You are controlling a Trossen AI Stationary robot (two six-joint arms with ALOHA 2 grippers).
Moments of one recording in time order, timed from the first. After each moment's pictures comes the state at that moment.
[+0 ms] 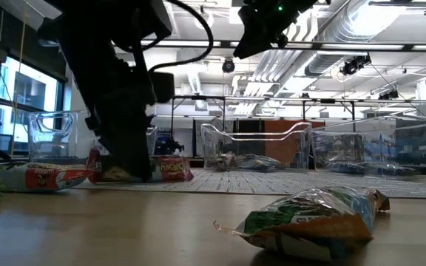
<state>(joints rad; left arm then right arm) -0.28 1.73 0.92 -0.34 -0.30 -0.71 -0.27 1.46 1.24 -0.26 0.36 -0.05</state>
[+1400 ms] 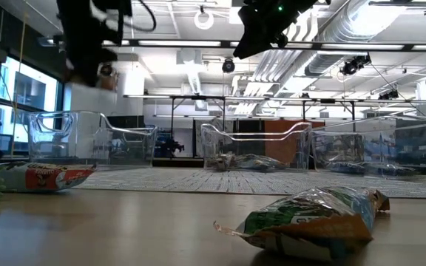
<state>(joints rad) 0.24 1.18 1.10 -1.32 -0.70 -0.60 -0.27 1.46 1.24 -0.26 0.36 -0.05</state>
